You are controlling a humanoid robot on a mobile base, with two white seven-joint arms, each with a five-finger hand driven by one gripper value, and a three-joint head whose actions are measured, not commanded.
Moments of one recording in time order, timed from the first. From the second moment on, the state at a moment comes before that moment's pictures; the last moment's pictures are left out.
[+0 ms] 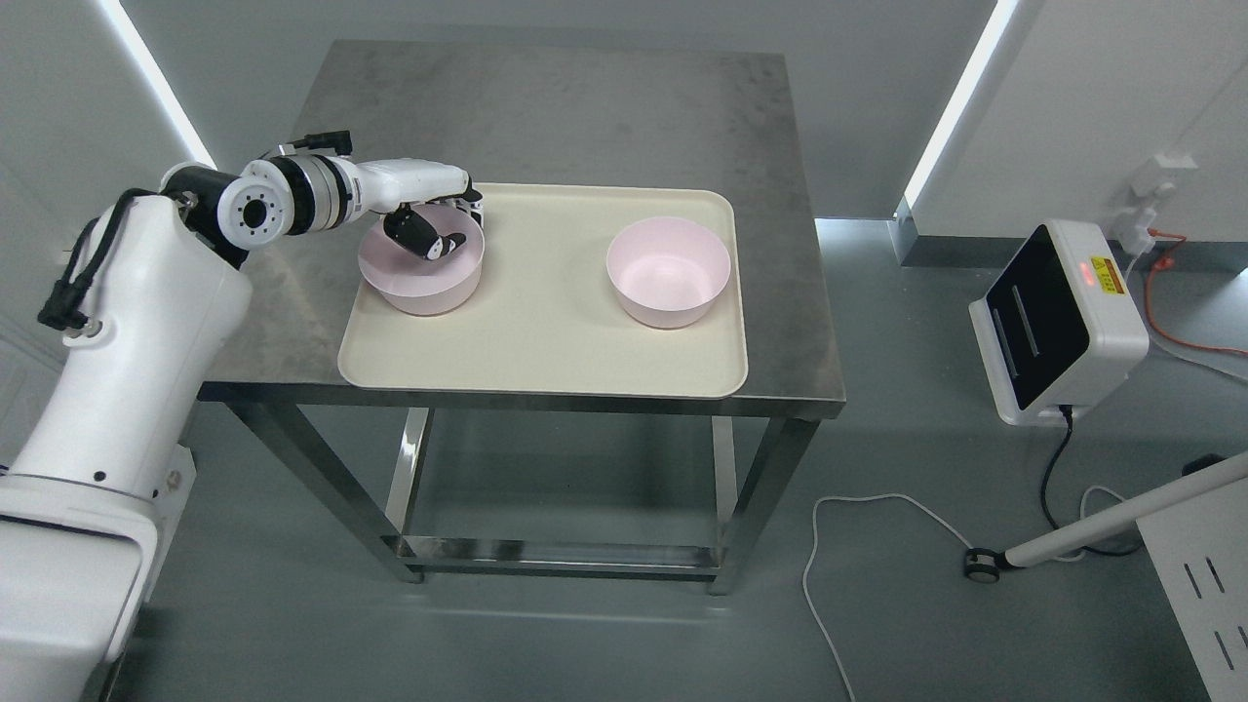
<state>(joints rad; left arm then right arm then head) -1.06 0.33 -0.39 -0.89 -0.71 -0.32 -0.79 0.00 0.00 0.00 0.00 0.00 0.03 0.01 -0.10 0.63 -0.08</state>
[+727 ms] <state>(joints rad) -1.24 0.23 -0.36 -0.88 -0.70 -0.32 -0.90 0.00 0.00 0.00 0.00 0.00 0.03 0.01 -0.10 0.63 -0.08</state>
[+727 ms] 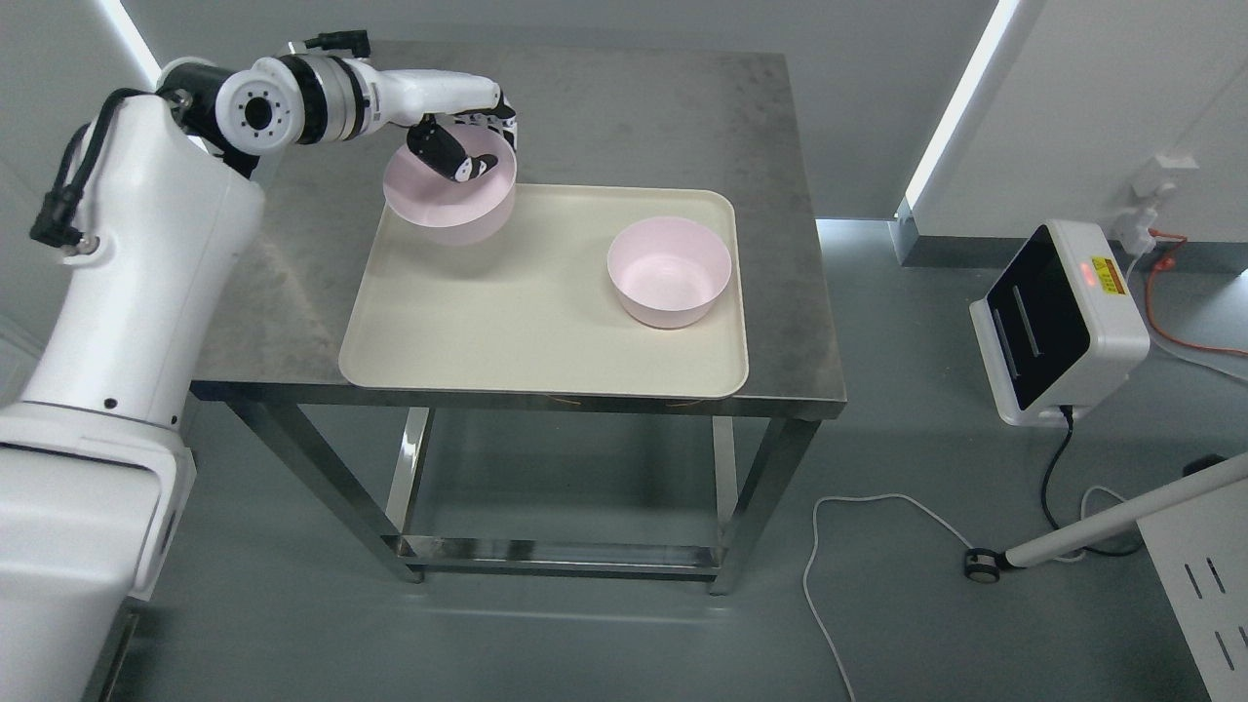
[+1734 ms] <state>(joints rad) -1.32 0.04 -0.75 -0.87 -0.56 -0.16 -0.76 0.00 0.00 0.00 0.00 0.00 0.04 0.01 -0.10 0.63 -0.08</state>
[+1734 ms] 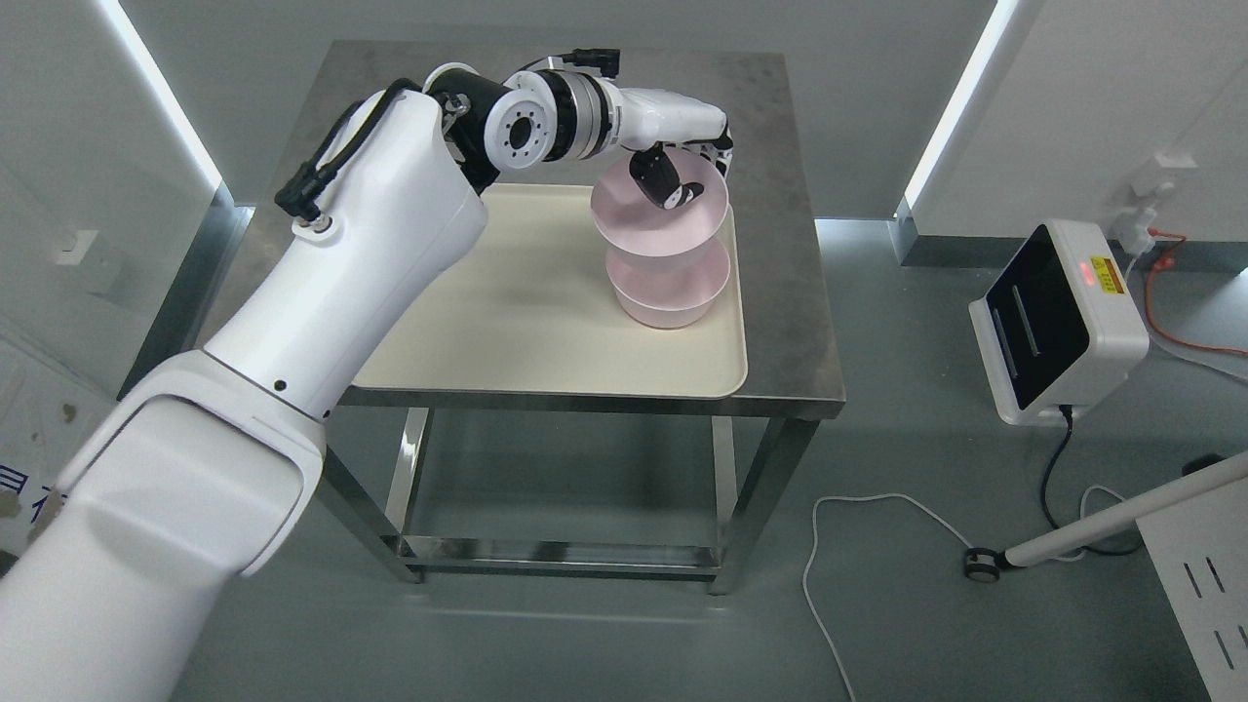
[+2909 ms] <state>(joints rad) -1.40 0.01 -0.85 -0.81 -0.59 -0.16 -0.75 0.00 0.00 0.00 0.00 0.00 0.03 0.01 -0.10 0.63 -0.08</state>
